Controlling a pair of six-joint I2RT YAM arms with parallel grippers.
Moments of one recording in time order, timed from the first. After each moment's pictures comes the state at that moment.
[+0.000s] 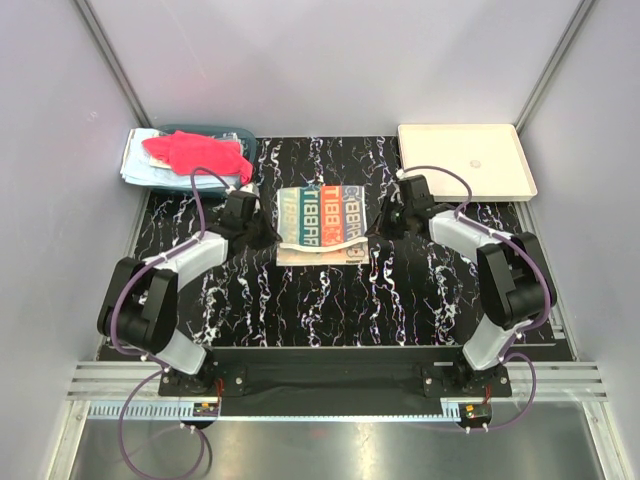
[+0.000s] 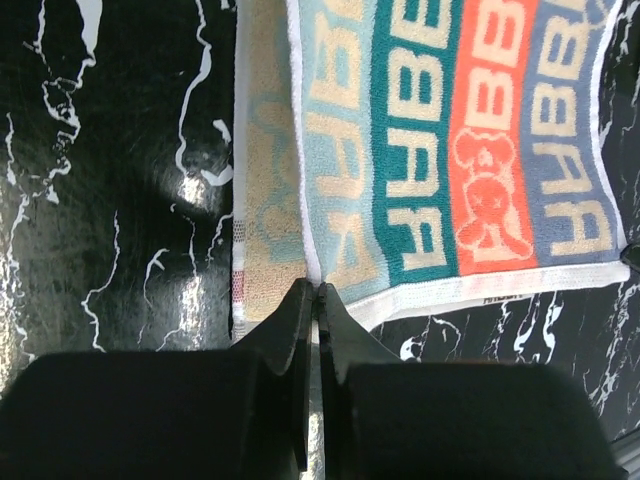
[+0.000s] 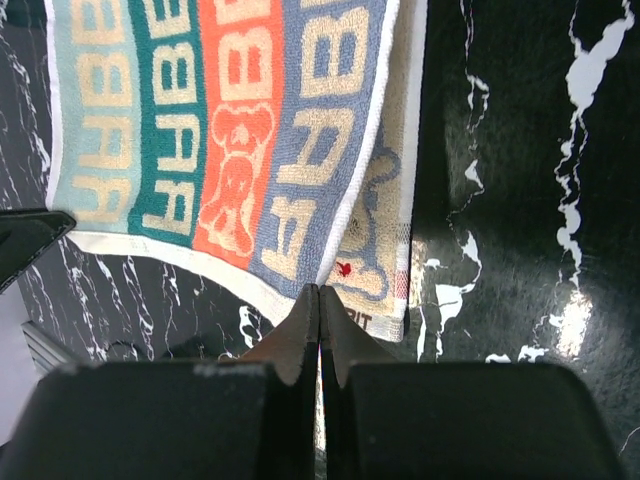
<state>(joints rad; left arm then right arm) -0.32 1.53 0.86 -0.12 0.13 -0.65 0.34 1.72 1.06 -0.18 -0.33 0.61</state>
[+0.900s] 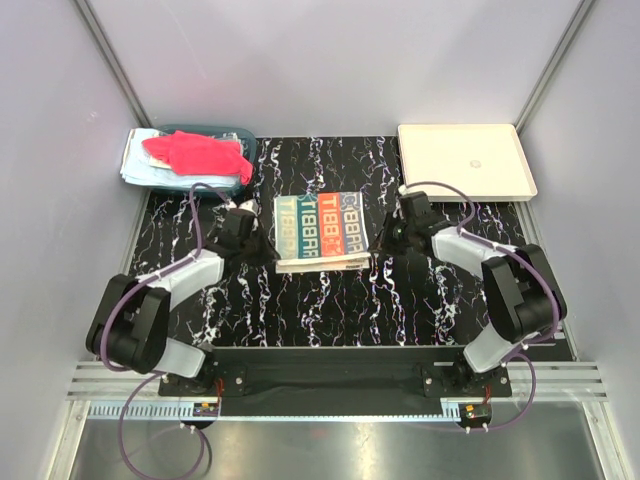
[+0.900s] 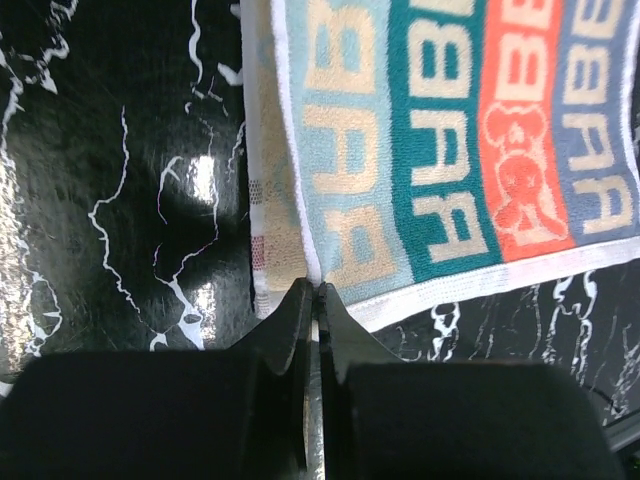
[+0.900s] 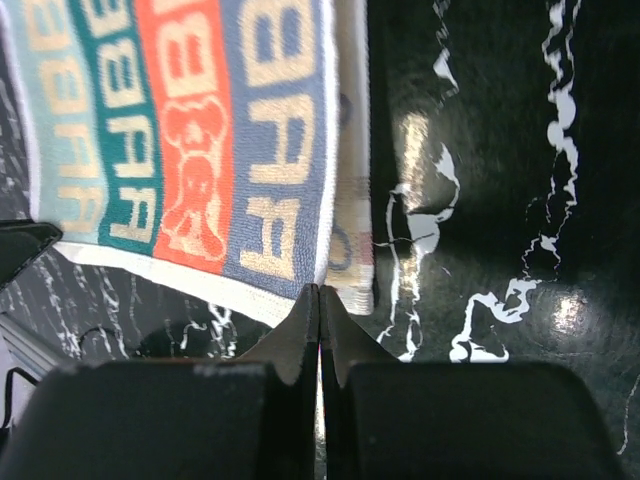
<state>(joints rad) -0.35 1.42 0.70 -0.11 0.13 -0.64 0.37 1.62 0.90 -0.12 -0.29 0.63</state>
